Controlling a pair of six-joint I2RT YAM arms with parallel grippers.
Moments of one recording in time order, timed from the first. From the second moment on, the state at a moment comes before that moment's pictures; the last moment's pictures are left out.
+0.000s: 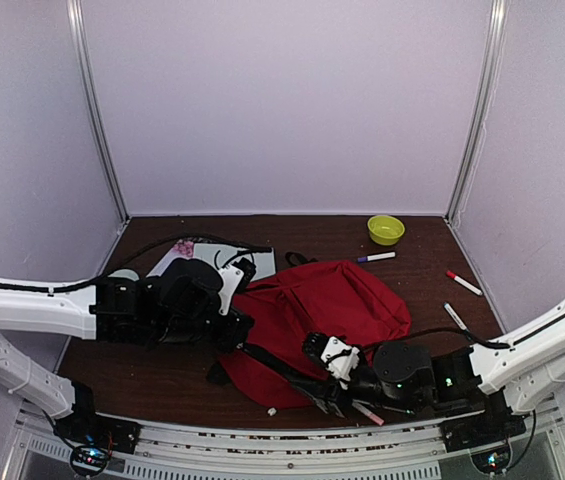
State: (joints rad) left arm -1.17 1.29 0.90 -0.30 -0.26 -0.42; right arm 1.47 1.31 0.54 0.41 0.38 0.05
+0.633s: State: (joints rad) left arm -1.19 1.30 0.90 -0.30 -0.26 -0.42; right arm 1.39 1.59 0.78 0.35 0.36 0.25
